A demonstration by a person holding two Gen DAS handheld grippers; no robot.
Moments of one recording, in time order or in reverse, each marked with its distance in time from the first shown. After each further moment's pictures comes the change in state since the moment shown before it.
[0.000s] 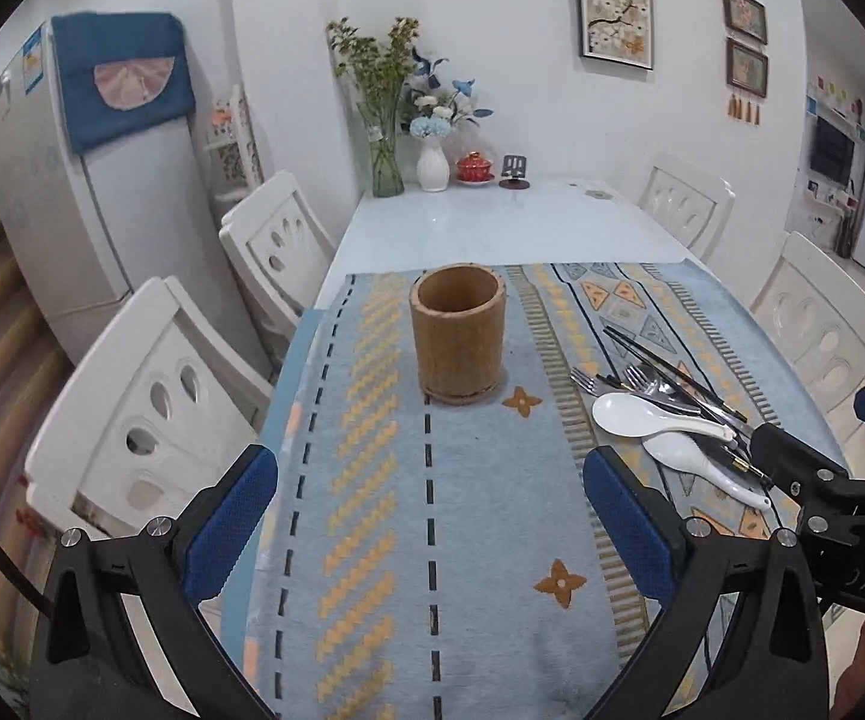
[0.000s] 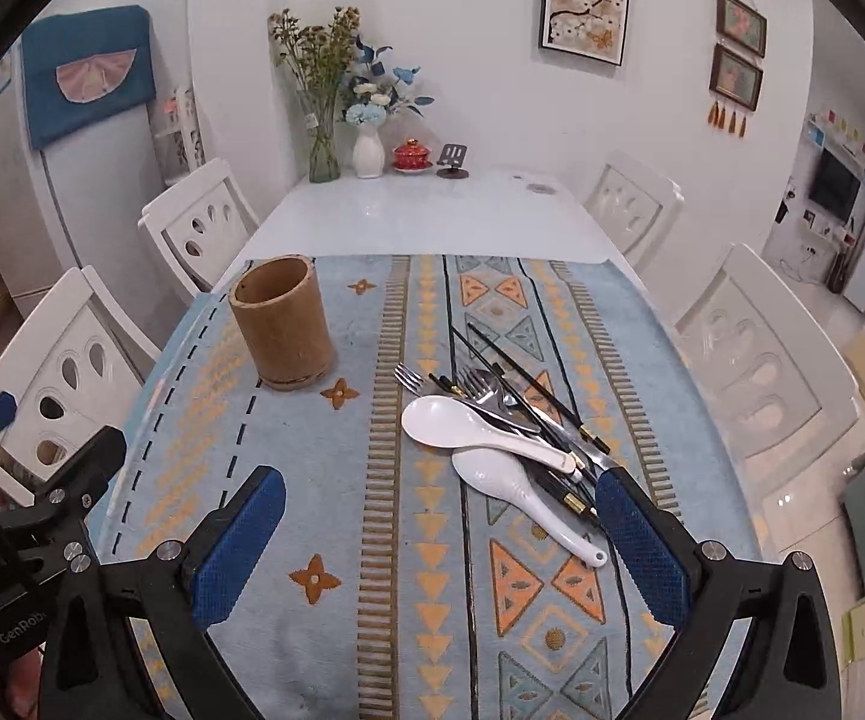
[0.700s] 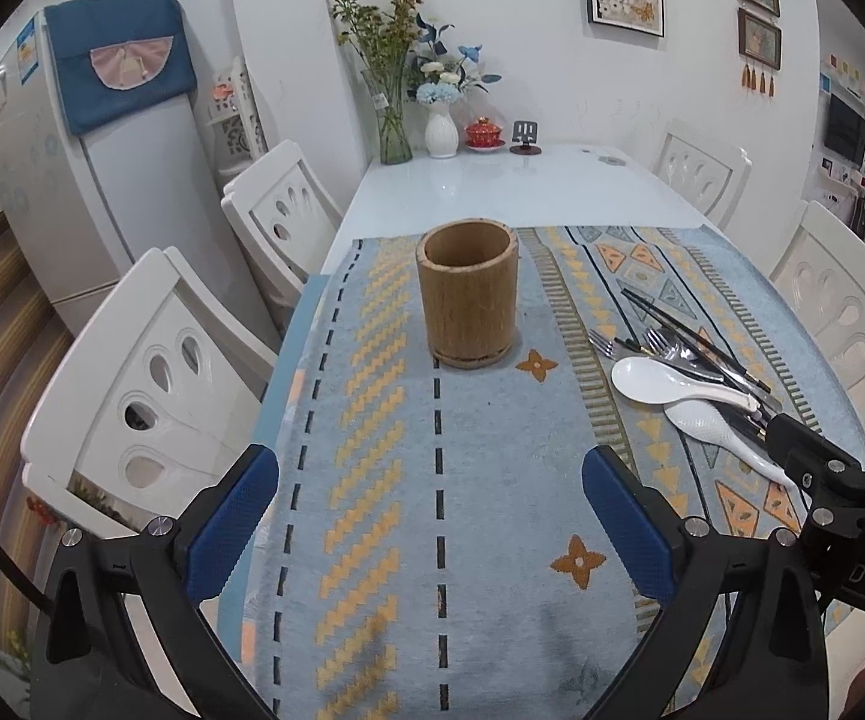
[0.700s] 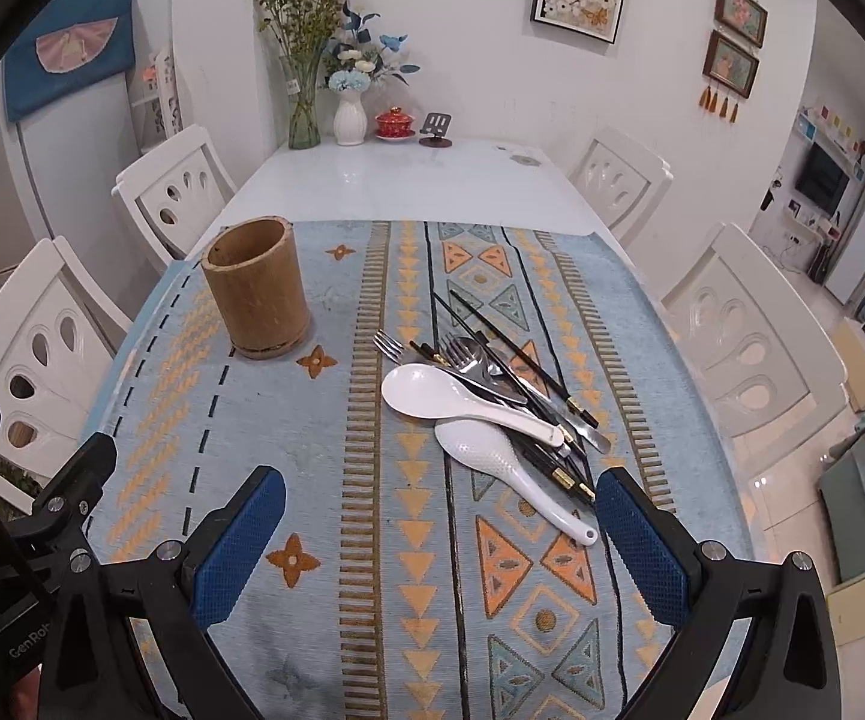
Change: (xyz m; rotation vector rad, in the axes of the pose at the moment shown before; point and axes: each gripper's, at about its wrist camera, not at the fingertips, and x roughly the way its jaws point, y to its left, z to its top) left arm 0.020 -0.005 -0.011 0.022 0.078 0.023; right arm 0.017 0.004 -0.007 -0.011 0.074 -0.062
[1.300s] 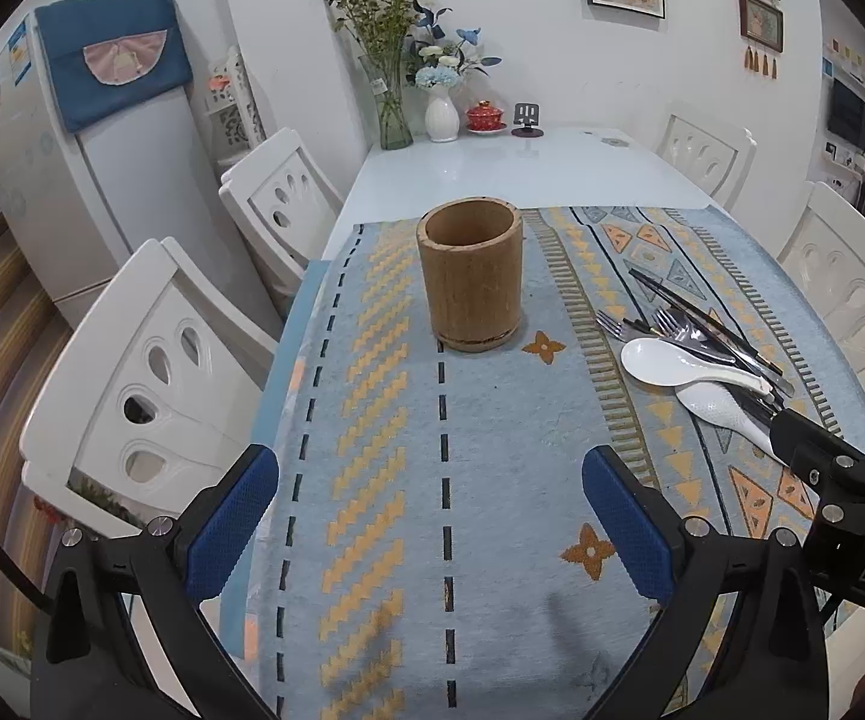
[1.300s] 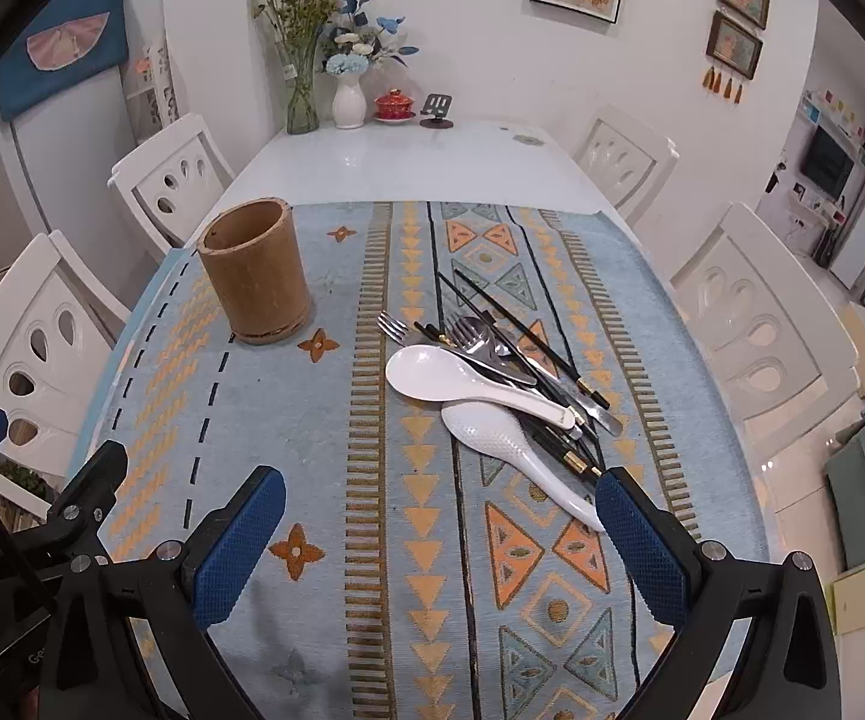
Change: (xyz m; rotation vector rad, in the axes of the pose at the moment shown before) left arm 0.010 0.001 -0.002 0.015 0.032 0.015; right arm 0.010 0.002 0.000 0.017 0.045 0.016
